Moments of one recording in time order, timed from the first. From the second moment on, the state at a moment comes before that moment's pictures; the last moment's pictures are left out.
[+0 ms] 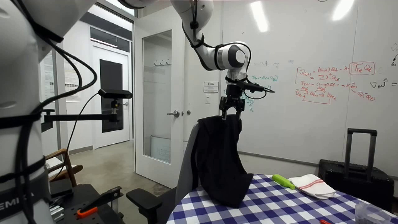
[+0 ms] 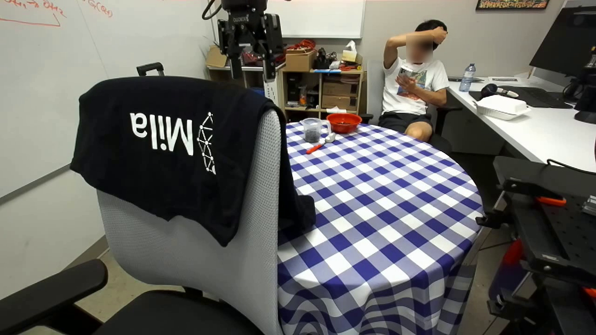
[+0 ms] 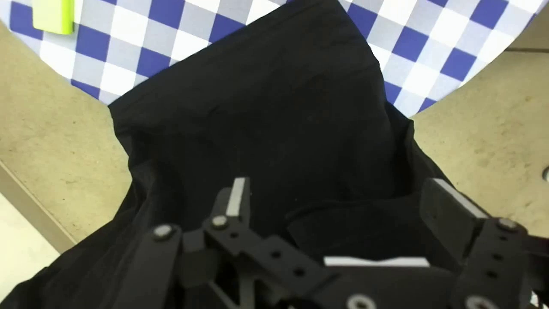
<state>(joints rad) -0.06 0.59 0.07 -1.46 0.00 2.02 -1.34</state>
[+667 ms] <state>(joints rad) -0.08 0.60 0.11 -1.49 0.01 2.04 -1.60</state>
